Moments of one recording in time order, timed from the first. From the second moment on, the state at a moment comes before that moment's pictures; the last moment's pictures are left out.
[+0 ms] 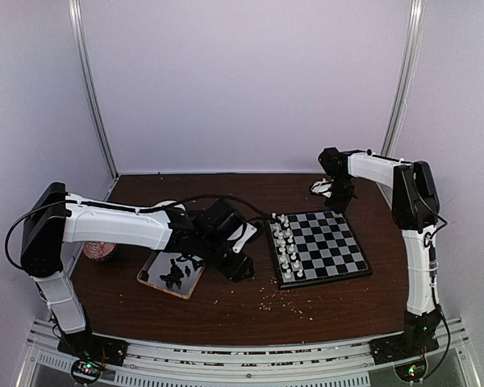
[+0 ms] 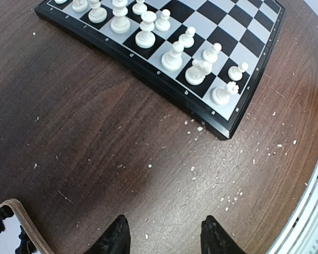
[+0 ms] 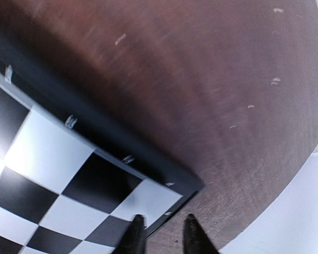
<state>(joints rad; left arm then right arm) -1.04 1.80 1.23 -0.39 0.06 -0.24 0.28 2.26 1.87 -0.94 0.34 -0.67</state>
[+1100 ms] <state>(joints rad) -1.05 1.75 1.22 -0.47 0.04 -0.25 0.15 2.43 2.13 -1.02 -0.44 0.16</state>
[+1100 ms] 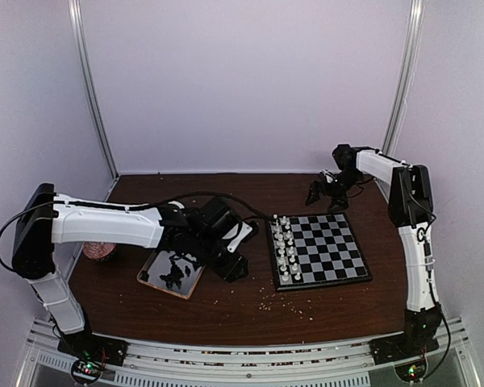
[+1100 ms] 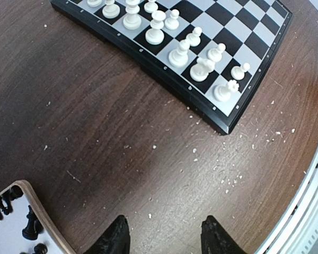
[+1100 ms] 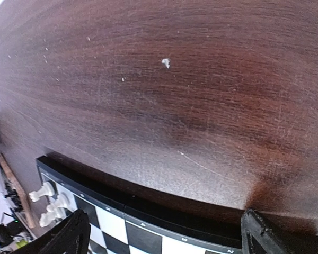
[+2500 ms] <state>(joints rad) -1.14 1.67 0.94 -0.34 0.07 -0.04 0.21 2.00 1.38 -0.89 -0.64 0.10</state>
